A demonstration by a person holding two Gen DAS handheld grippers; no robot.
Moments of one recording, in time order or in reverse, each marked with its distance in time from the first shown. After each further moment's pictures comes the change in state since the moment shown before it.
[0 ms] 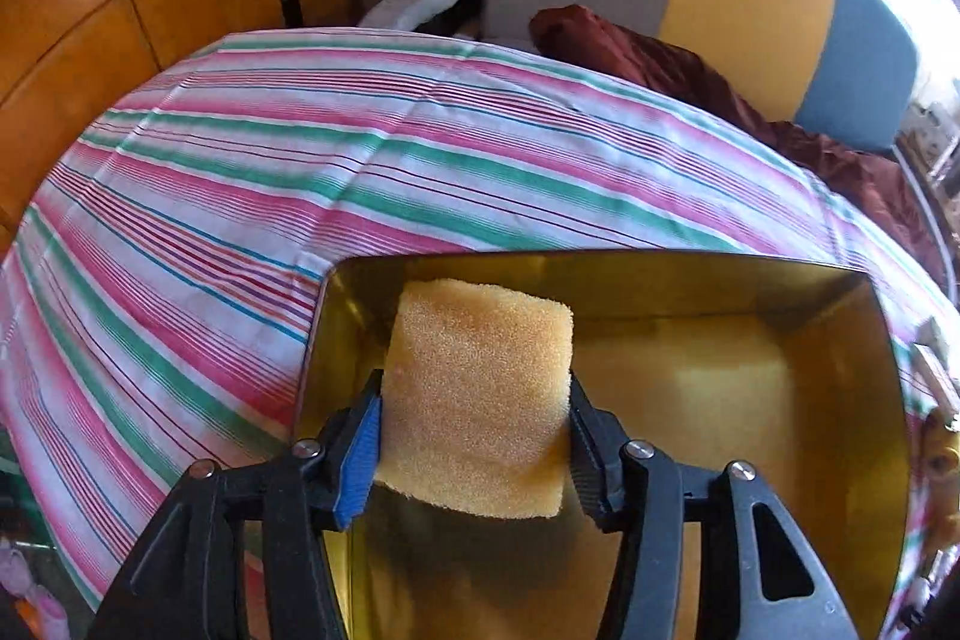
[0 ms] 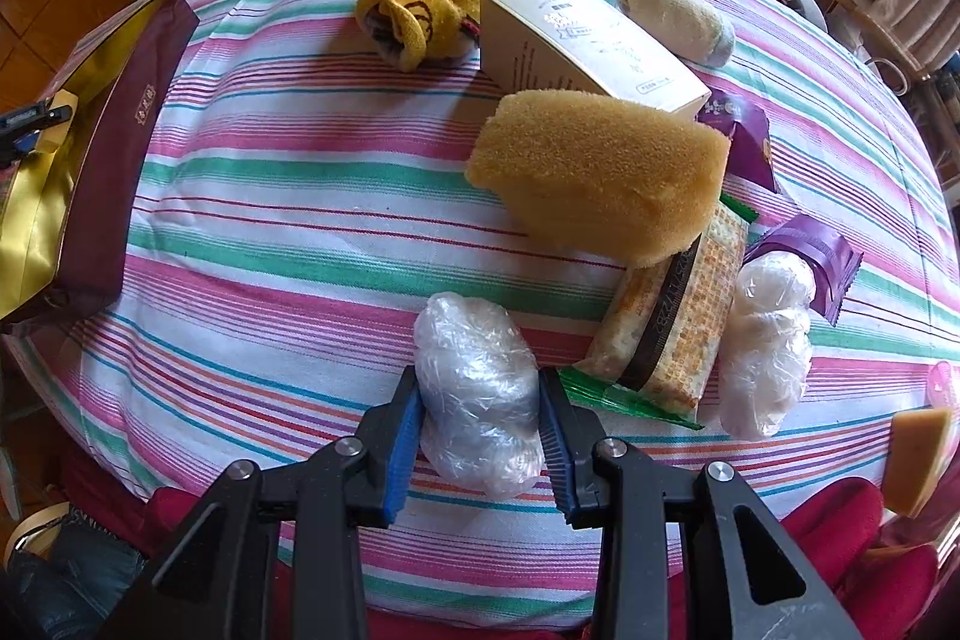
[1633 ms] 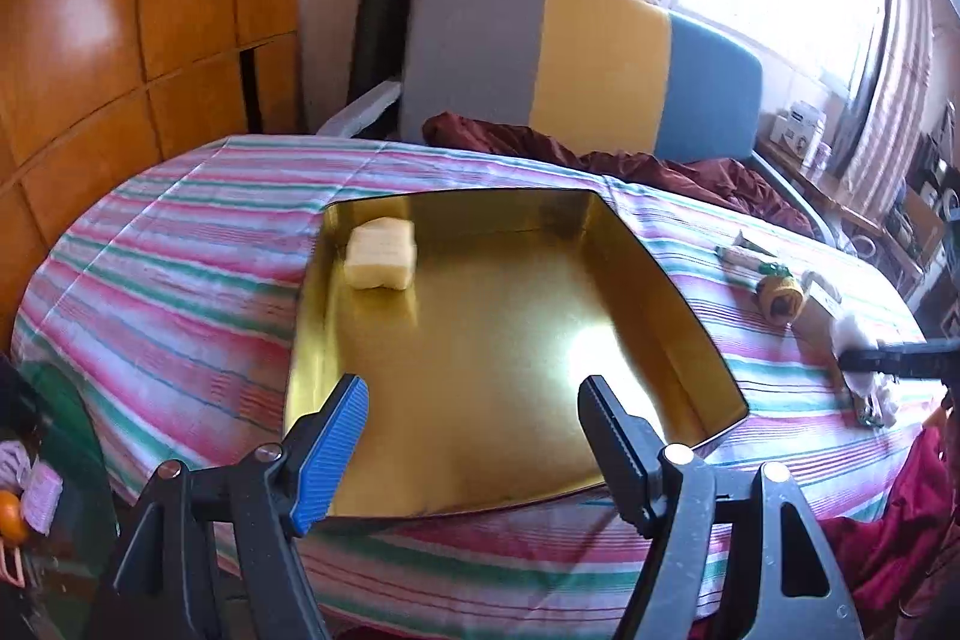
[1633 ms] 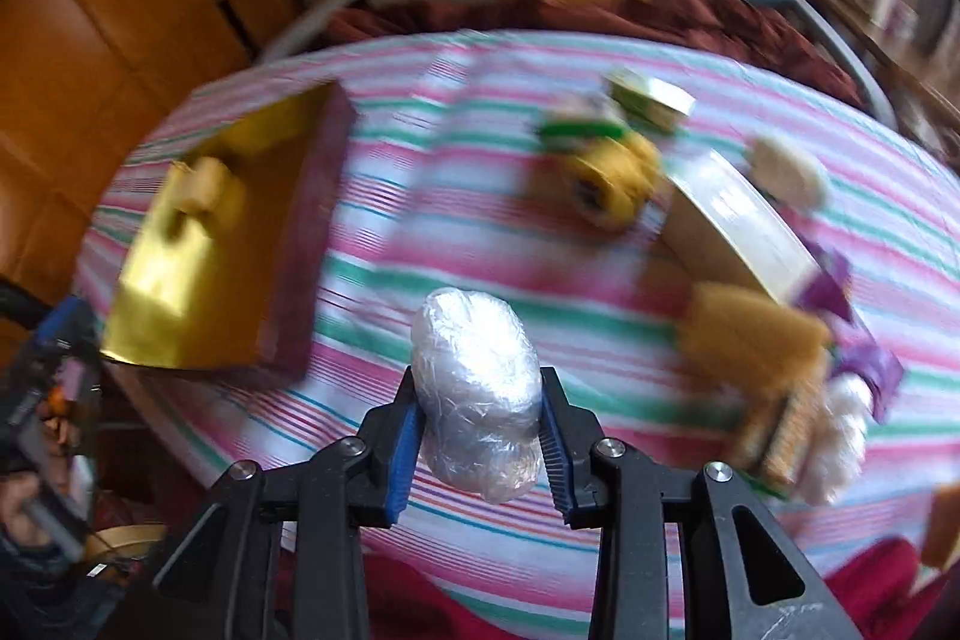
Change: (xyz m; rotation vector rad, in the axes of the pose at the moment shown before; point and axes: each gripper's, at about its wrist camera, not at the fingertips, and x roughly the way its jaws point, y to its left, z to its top) left arm -0.188 0.000 -0.173 0.097 -0.304 -0.169; right arm -0.061 0.058 0.030 -0.092 -0.234 0.242
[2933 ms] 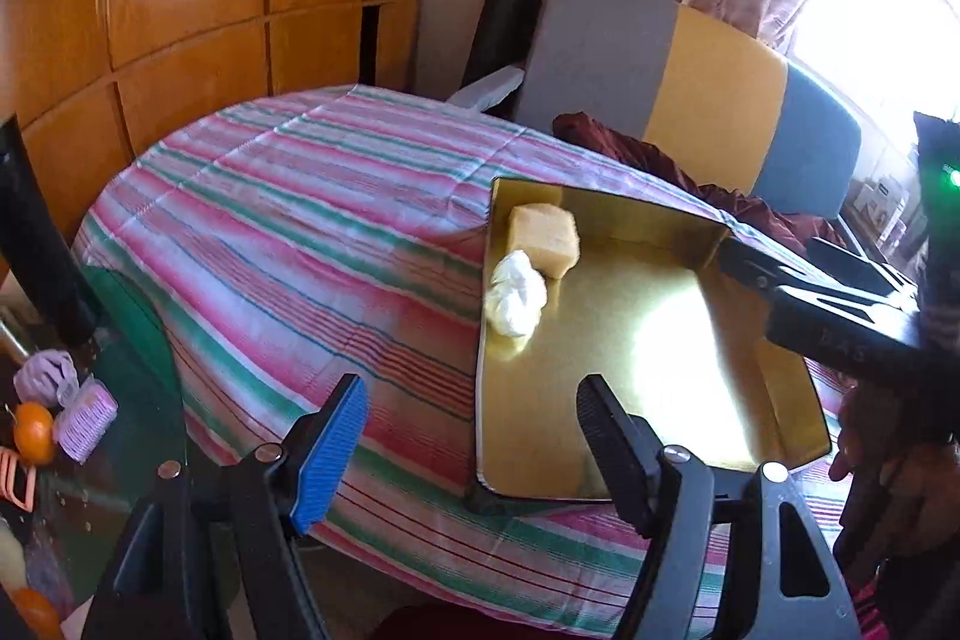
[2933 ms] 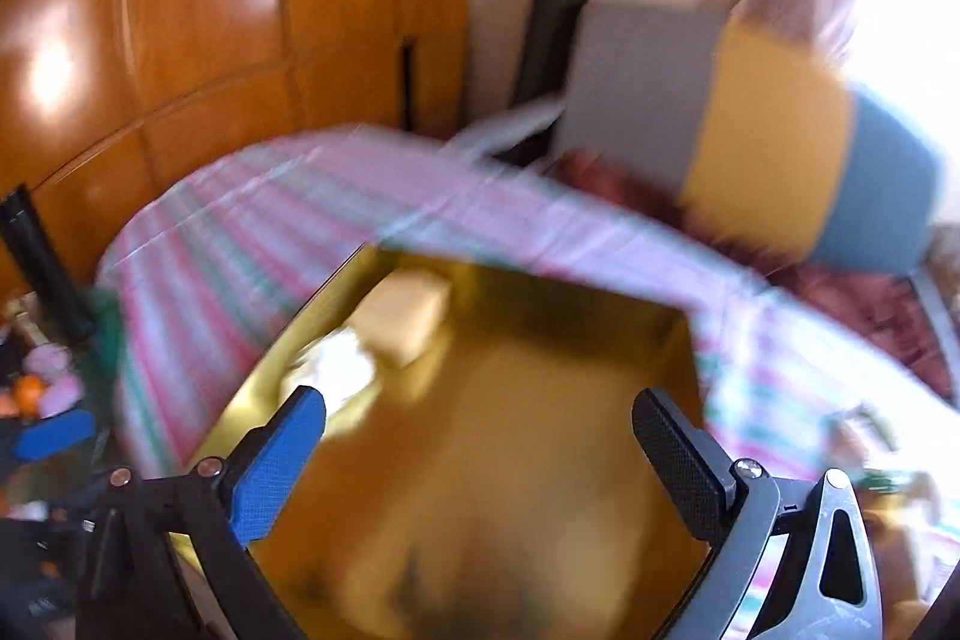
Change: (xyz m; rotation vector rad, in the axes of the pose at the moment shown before) left arm -0.011 0.074 -0.011 -0.192 0.015 0.136; right arm 0.082 0.286 0.037 -0.378 -0.391 -0.030
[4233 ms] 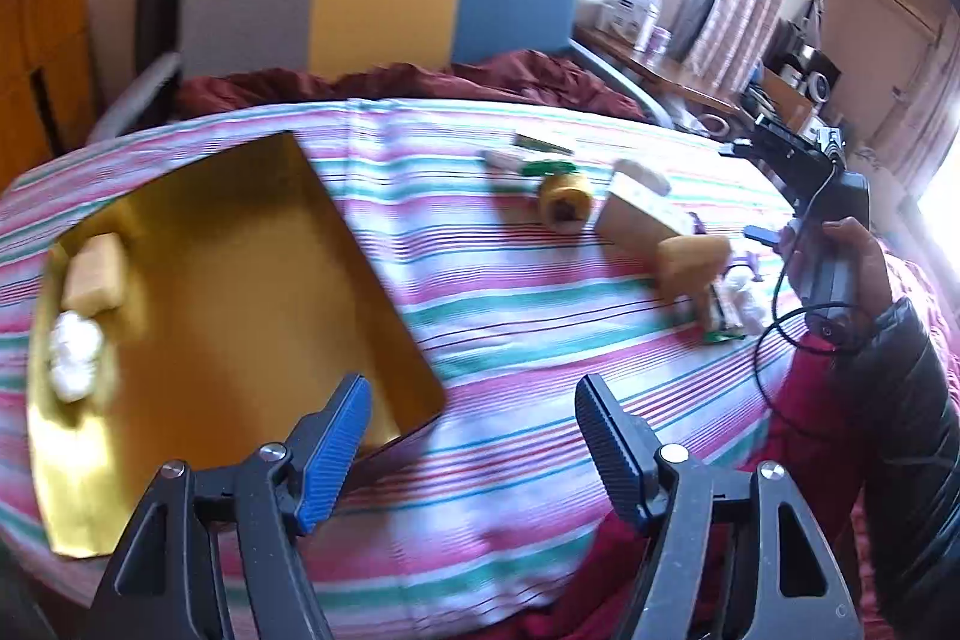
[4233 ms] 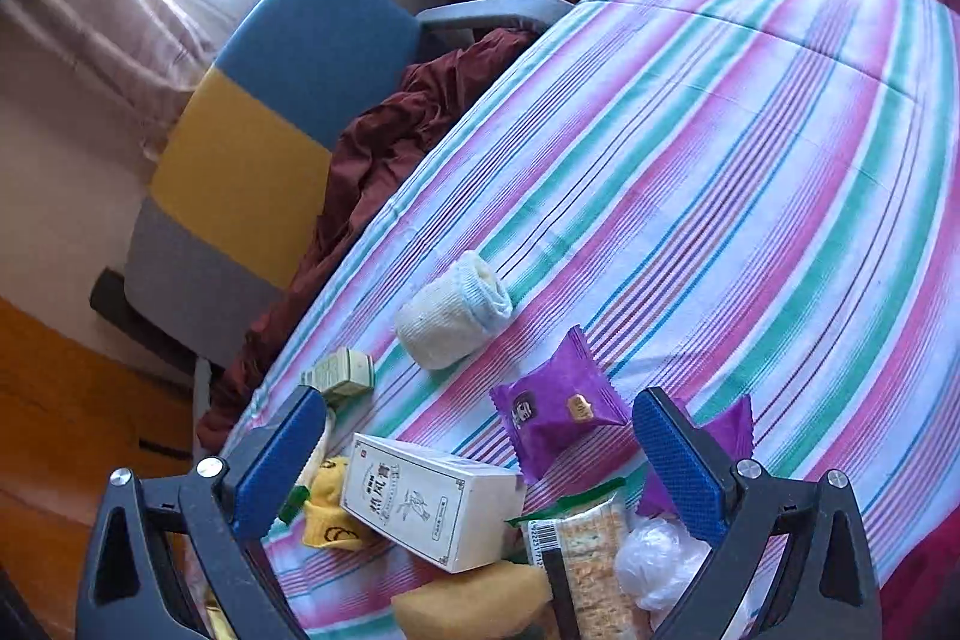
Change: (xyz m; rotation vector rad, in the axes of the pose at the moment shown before) left arm 0.007 -0.242 -0.028 0.464 0.229 -0.485; right arm -0.134 -0.459 -0.198 1.295 -0.027 -0.263
